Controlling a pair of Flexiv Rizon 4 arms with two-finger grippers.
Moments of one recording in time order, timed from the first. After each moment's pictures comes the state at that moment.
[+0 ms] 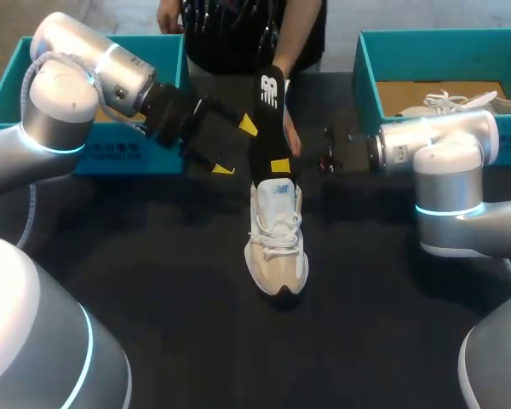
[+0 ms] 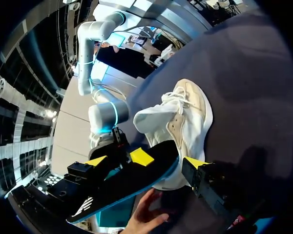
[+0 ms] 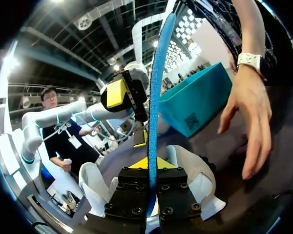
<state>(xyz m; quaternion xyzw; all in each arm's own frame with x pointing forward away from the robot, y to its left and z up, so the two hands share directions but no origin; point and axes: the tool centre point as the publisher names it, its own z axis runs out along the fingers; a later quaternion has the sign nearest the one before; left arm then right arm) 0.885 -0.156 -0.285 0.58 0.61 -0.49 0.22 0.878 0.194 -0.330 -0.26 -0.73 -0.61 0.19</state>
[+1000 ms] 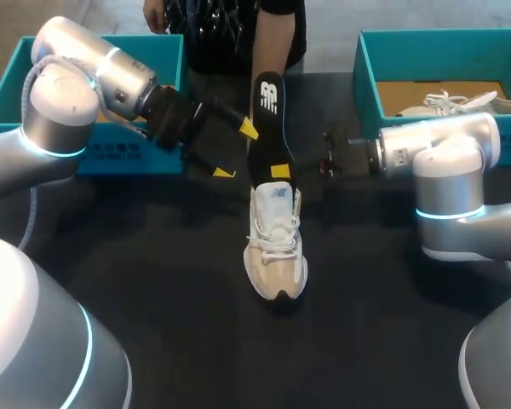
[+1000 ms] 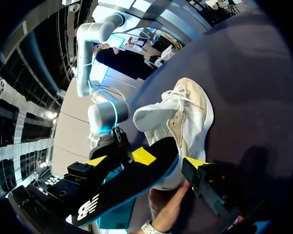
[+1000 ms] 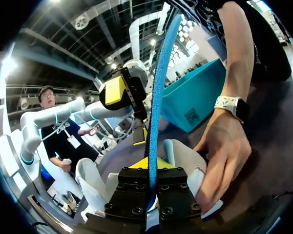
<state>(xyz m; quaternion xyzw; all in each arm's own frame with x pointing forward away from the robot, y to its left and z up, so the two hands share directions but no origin) 0.879 -0.158 -0.287 0.58 0.60 -0.50 0.22 0.869 0.193 -0.334 -0.27 -0.73 -0.60 0.19</state>
